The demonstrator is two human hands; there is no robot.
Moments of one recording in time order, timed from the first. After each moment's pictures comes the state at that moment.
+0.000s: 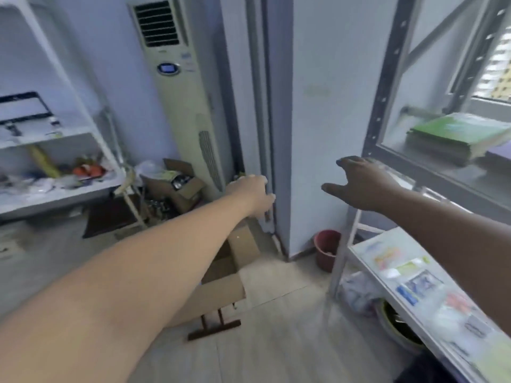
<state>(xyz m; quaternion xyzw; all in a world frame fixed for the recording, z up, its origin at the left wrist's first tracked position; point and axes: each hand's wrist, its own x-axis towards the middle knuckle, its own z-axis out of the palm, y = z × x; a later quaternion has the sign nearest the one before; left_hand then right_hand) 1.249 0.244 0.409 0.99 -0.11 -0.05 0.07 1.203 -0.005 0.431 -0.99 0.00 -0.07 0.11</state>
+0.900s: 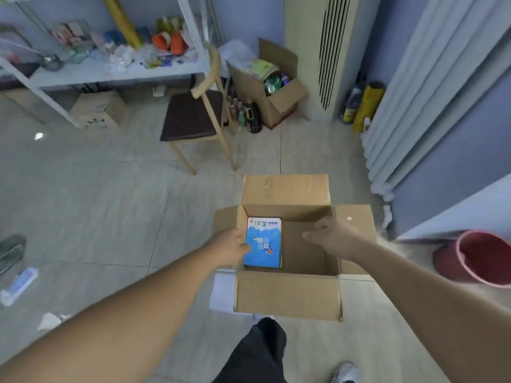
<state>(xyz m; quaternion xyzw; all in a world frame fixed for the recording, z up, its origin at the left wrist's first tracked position) 1.425 0.638 0.094 0.89 0.22 -0.31 0.24 1.523 0.376 0.116 -0.88 -0.05 0.38 0.28</state>
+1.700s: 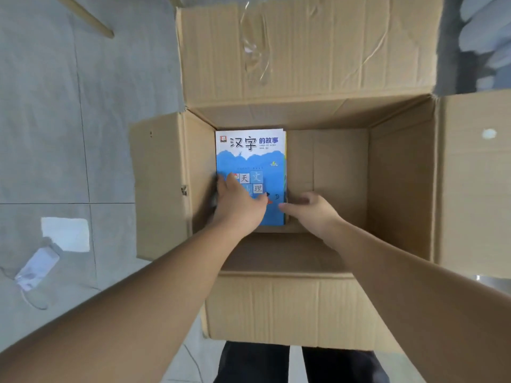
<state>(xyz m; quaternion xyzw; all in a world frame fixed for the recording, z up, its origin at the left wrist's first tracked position) 1.512 0.639 -0.276 0.80 0.40 -0.30 0.32 1.547 0.477 -0.297 -0.75 0.20 0.53 0.33</state>
